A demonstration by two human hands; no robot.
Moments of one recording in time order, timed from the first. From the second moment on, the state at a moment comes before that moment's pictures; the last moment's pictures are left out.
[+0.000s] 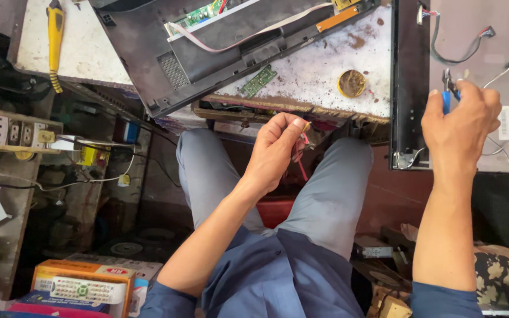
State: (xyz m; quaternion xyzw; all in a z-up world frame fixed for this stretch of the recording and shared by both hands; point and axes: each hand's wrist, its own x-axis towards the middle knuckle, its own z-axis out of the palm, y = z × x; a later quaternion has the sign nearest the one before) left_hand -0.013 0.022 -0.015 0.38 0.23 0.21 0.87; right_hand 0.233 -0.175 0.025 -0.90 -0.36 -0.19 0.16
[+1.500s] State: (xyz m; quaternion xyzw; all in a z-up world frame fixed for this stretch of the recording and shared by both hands) left_hand 0.027 0.039 0.058 0.83 0.09 0.41 0.35; right_hand 0.102 -0.087 0.092 -0.83 -0.42 0.01 0.36
